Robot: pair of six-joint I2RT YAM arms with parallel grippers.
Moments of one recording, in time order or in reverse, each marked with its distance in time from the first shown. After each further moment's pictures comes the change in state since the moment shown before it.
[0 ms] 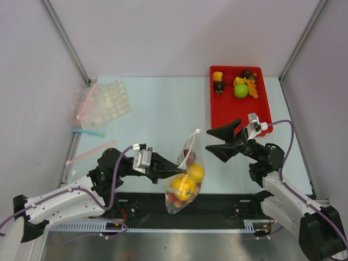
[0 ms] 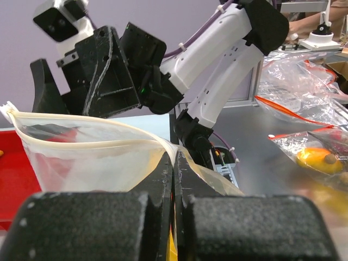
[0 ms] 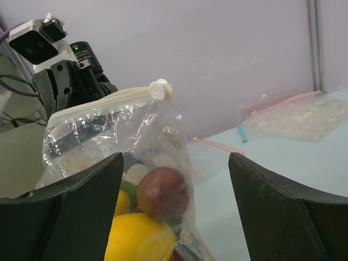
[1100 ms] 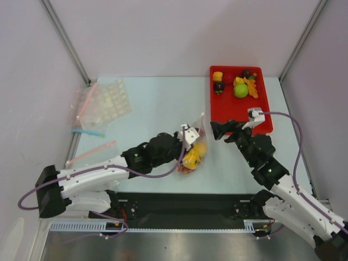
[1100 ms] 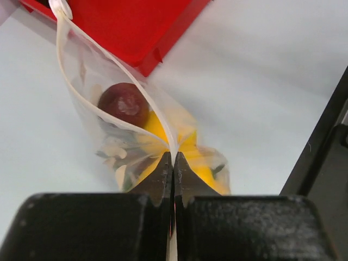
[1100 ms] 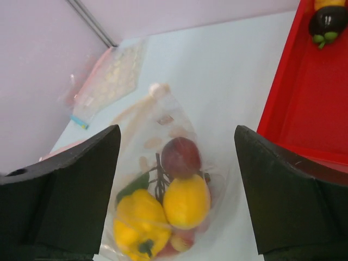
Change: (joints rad) left arm -0.084 0.532 0.322 -0.446 -0.775 0.139; right arm 0.281 -0.081 0.292 -1.069 1.055 -0.379
